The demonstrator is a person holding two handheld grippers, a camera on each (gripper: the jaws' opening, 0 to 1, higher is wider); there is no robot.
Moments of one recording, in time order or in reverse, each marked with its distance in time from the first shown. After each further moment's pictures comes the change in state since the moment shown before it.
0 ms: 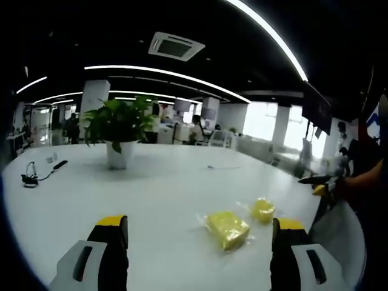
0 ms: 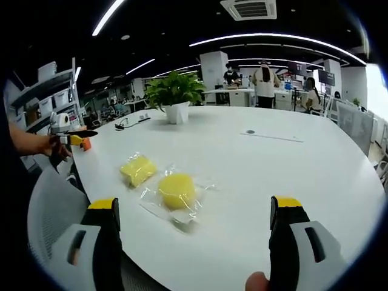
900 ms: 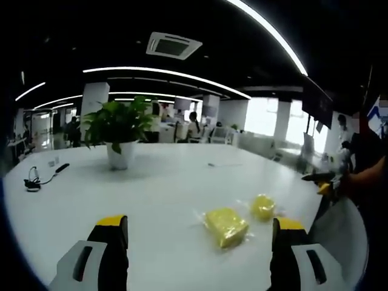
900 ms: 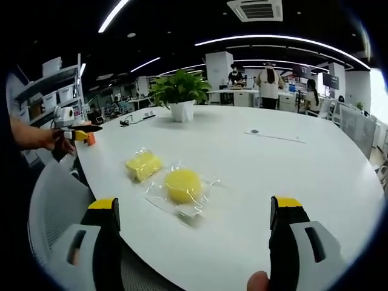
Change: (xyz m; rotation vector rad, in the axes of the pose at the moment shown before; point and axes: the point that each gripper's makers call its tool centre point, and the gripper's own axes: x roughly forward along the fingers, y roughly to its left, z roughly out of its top) left arm 0.001 -0.016 -0.006 0.030 0.011 0.017; right arm -0.007 0.012 -0.009 -0.019 0.006 0.017
